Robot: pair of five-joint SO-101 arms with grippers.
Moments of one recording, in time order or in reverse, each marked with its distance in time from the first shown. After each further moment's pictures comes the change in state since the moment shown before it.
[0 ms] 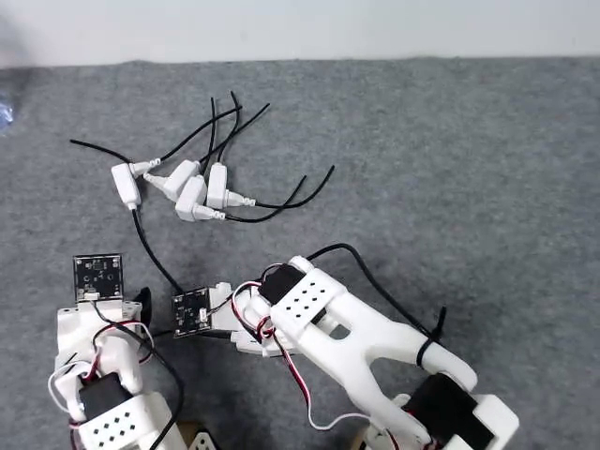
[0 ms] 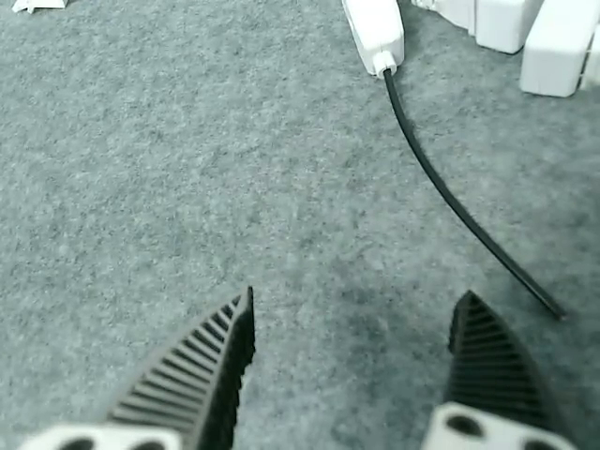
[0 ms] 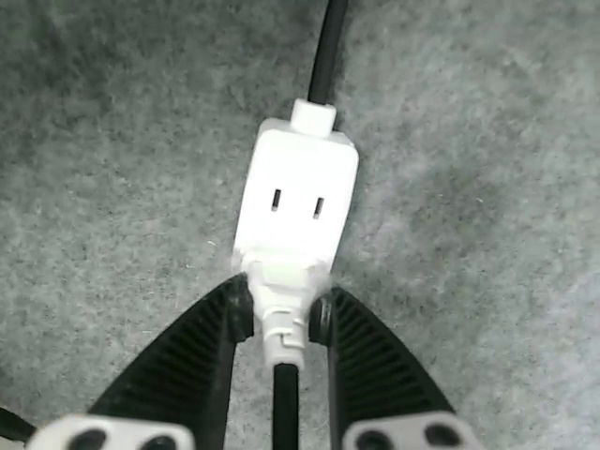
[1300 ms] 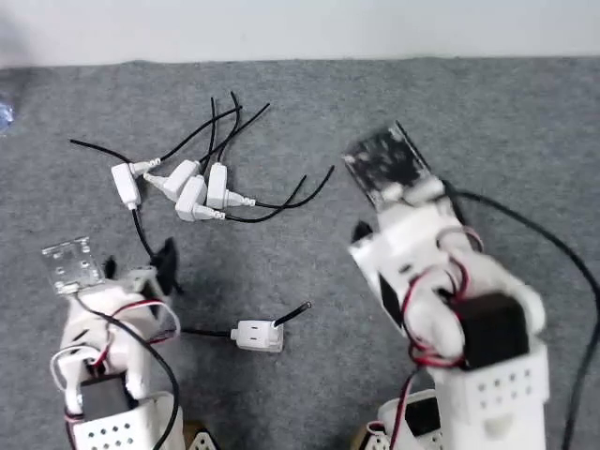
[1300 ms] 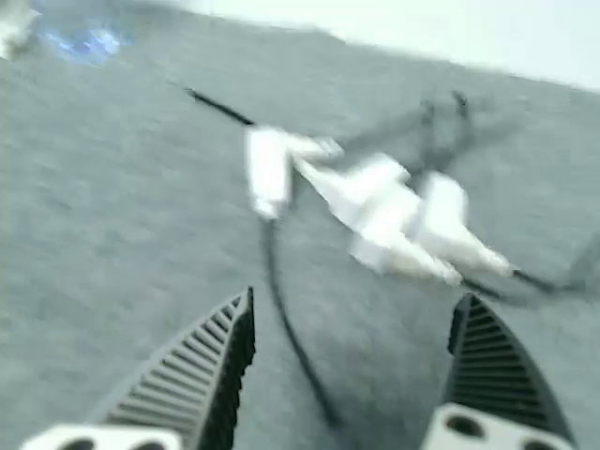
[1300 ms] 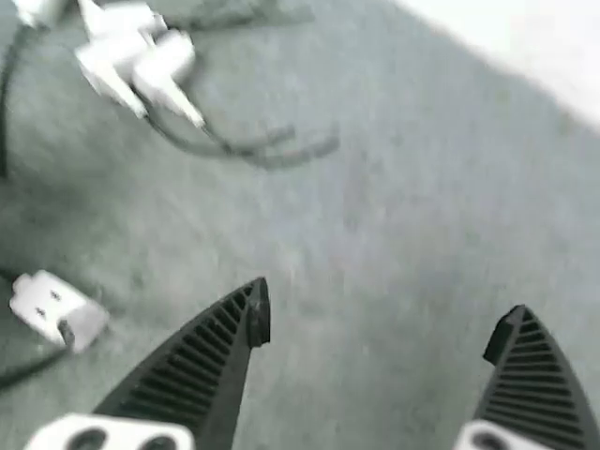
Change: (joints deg) left arm 16.3 0.0 -15.0 7.8 29.7; right arm 32.5 -45.5 -14.9 20.8 -32.6
